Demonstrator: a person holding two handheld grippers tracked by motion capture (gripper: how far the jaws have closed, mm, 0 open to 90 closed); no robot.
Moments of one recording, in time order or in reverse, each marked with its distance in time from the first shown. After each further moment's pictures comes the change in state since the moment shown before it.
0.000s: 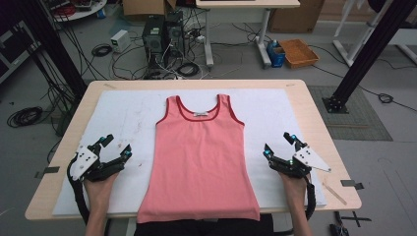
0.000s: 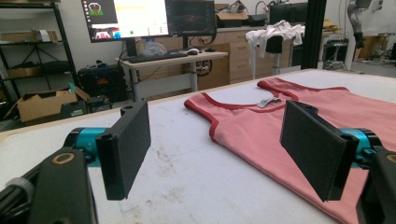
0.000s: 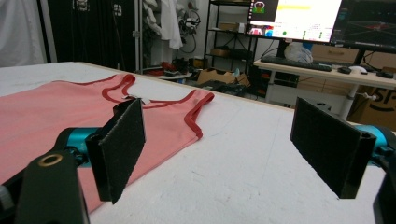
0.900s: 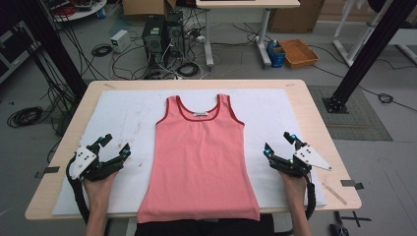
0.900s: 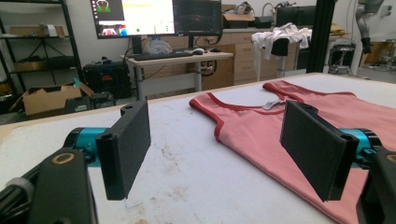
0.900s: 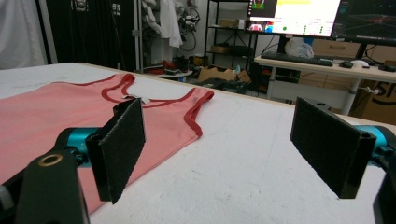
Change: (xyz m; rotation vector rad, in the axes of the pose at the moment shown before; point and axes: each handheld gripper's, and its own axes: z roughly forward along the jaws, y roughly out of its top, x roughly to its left) left arm 0.003 0.000 0.000 0.002 0.026 -0.033; right arm -0.002 0.001 0.002 0.011 0.000 0.022
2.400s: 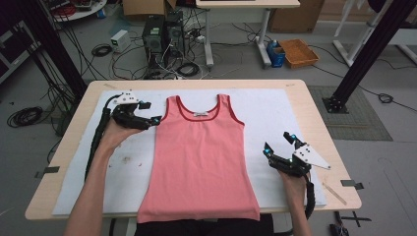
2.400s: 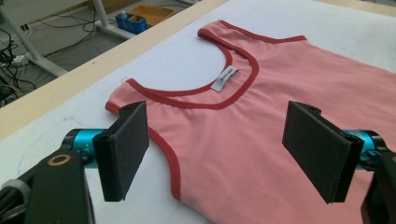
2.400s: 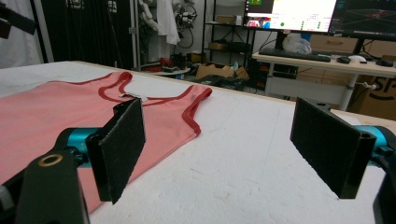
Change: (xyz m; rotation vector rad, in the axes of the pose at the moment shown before) left arm 0.010 0.081 0.164 0.462 -0.425 0.103; right arm 0.001 0.000 0.002 0.014 -0.013 0.008
